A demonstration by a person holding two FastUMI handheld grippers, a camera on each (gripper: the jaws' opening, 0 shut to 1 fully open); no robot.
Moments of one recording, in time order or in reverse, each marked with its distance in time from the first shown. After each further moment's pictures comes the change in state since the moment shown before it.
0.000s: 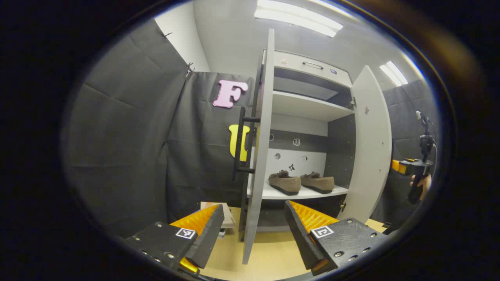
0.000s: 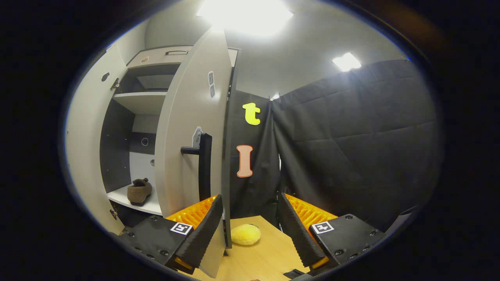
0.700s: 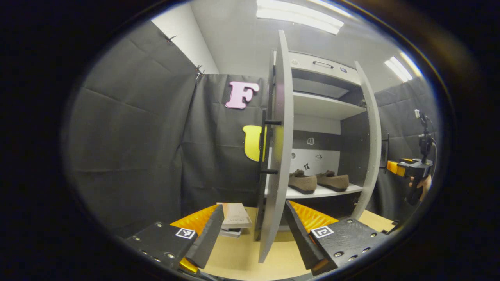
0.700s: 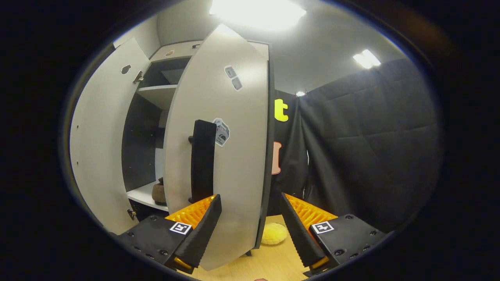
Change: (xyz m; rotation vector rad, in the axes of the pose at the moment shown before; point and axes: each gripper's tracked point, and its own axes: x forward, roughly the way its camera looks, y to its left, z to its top) left arm -0.010 0.042 0.008 0.031 0.003 0.102; right arm 0.012 0.082 -0.012 -0.021 0.027 0.173
